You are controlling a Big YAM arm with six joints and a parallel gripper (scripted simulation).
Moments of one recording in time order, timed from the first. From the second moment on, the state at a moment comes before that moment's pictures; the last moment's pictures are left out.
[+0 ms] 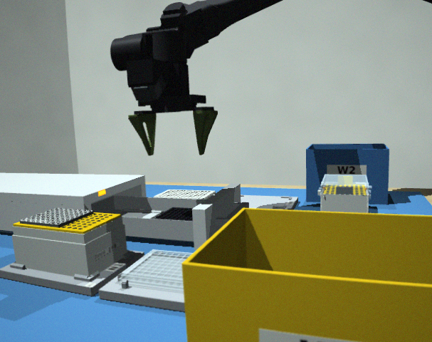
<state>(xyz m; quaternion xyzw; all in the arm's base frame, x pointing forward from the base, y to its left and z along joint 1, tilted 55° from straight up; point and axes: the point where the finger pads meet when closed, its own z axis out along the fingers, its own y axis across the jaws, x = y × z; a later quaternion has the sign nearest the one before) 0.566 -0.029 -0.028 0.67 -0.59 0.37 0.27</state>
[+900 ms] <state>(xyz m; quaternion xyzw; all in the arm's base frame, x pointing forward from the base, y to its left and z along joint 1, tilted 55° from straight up) 0.494 -0.043 -0.039 0.67 -0.58 0.37 0.27</state>
